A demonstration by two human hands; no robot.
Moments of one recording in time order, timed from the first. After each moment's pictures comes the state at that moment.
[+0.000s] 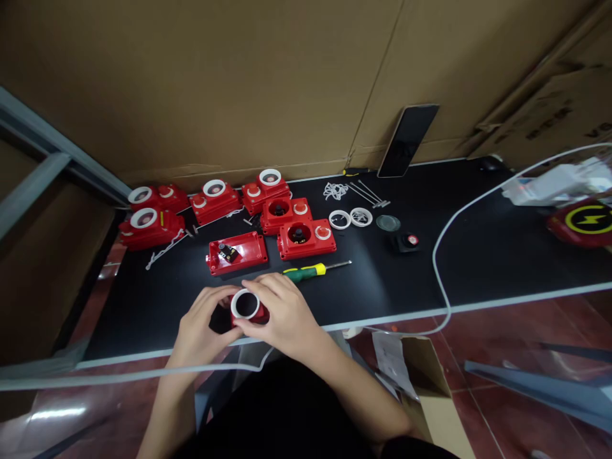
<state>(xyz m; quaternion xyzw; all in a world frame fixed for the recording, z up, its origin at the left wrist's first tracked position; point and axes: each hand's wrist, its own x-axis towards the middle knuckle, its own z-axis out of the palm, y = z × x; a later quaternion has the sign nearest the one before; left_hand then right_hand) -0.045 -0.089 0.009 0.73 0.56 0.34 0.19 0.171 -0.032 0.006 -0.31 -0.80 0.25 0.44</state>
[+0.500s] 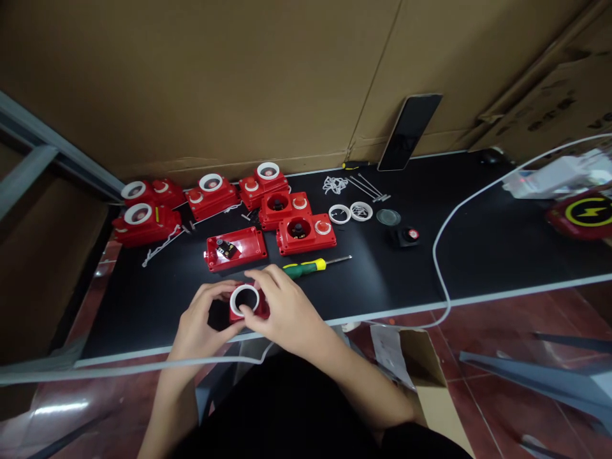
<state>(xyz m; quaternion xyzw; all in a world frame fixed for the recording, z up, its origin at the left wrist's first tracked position) -0.046 -0.089 0.010 0.71 0.57 0.34 0.23 0.174 -0.038 0.023 -0.38 -0.80 0.33 0.34</state>
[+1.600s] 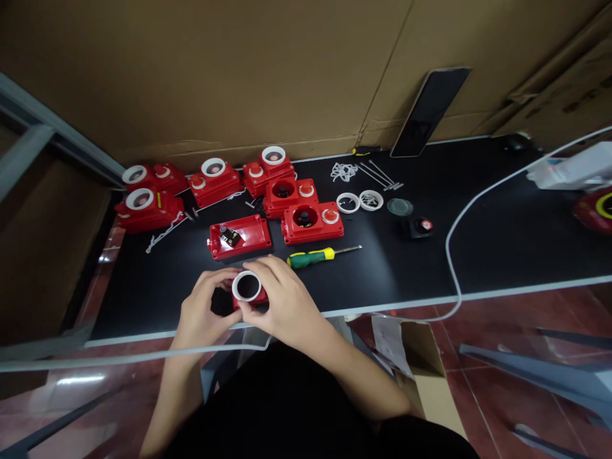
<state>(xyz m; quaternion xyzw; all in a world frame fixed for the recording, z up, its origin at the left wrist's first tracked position) -0.043 -0.090 0.012 0.71 0.59 0.34 0.21 0.166 -0.041 0.016 -0.35 -0.80 0.28 0.39</state>
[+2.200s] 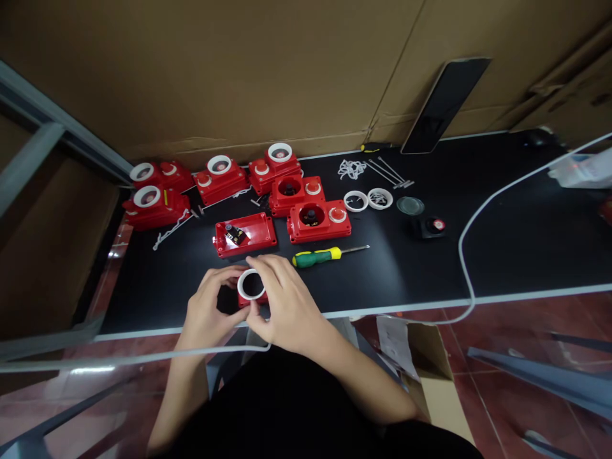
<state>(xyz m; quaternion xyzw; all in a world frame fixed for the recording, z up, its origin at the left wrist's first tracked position) -0.040 -0.090 0.011 0.71 0.57 0.36 0.20 0.164 -0.048 0.014 -0.35 -0.81 0.28 0.38</state>
